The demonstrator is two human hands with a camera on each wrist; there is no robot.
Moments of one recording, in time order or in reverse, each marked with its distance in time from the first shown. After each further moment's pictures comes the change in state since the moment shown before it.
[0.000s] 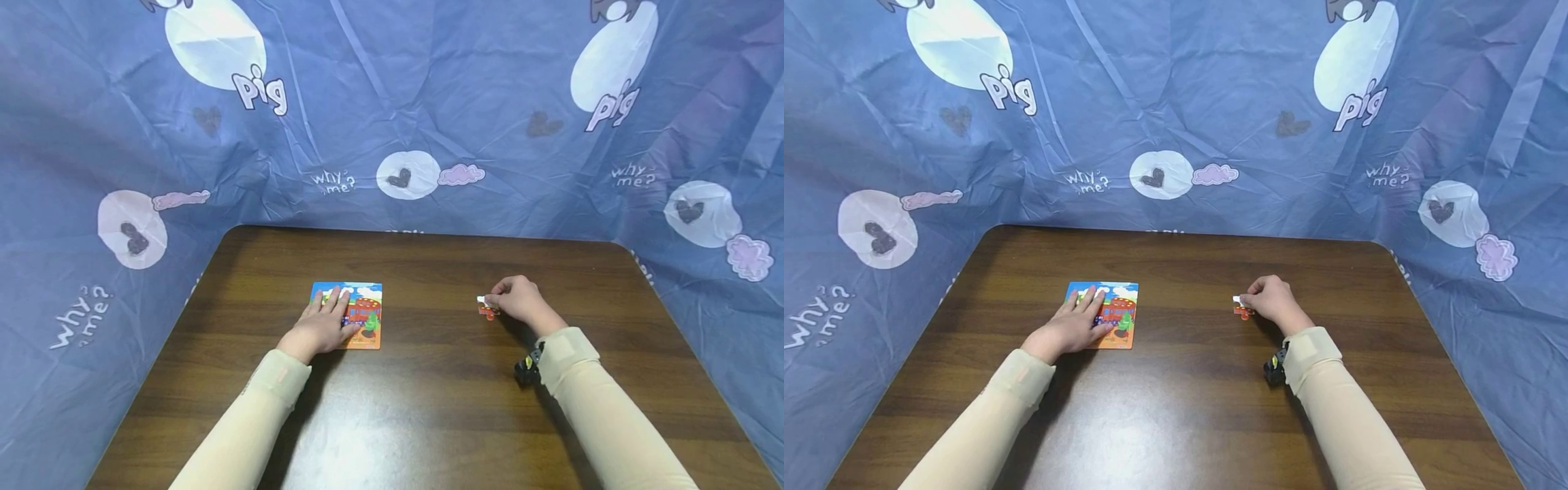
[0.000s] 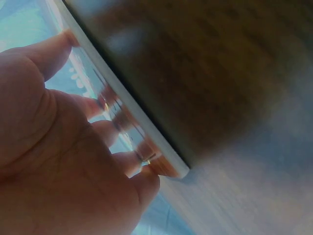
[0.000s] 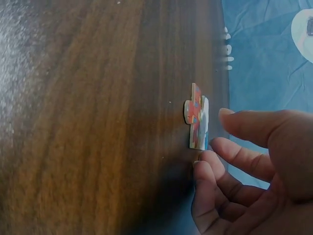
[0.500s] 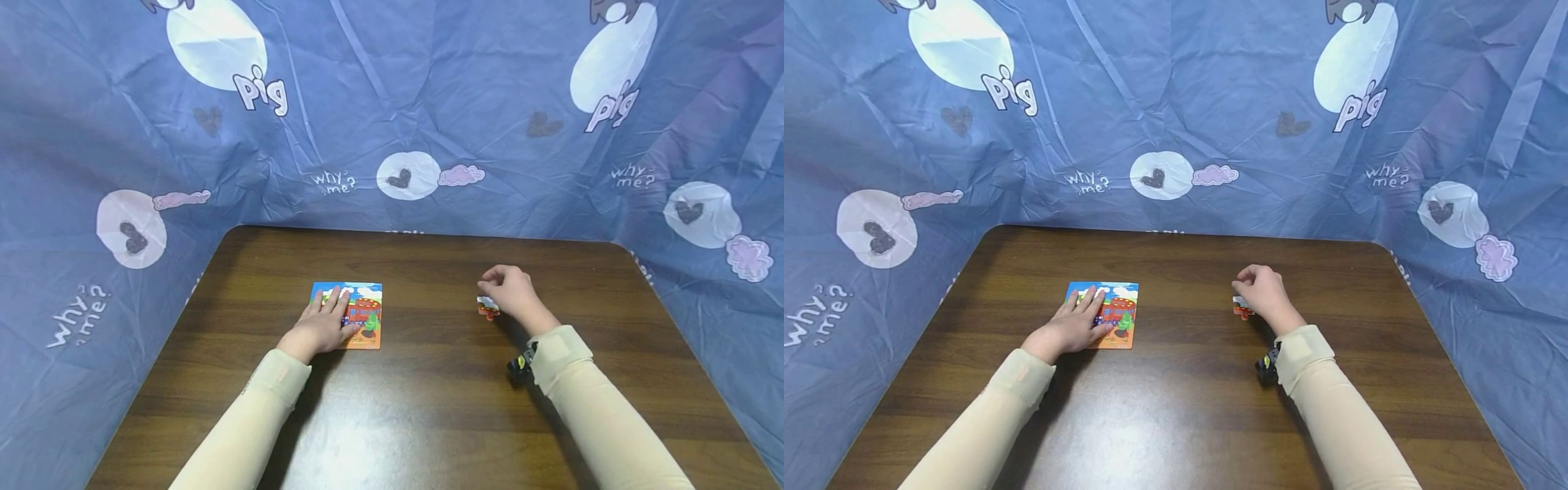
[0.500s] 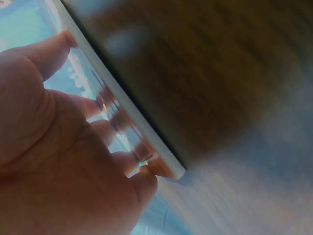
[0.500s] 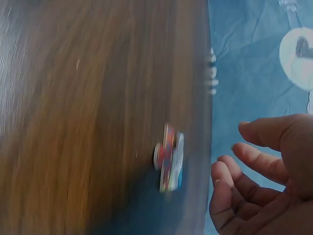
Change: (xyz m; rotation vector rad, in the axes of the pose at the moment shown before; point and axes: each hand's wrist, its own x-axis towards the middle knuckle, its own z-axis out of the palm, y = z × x) left_hand 0.002 -0.001 0.001 -0.010 0.004 0.004; right_hand 0.001 -0.024 0.002 0.081 0.115 -0.101
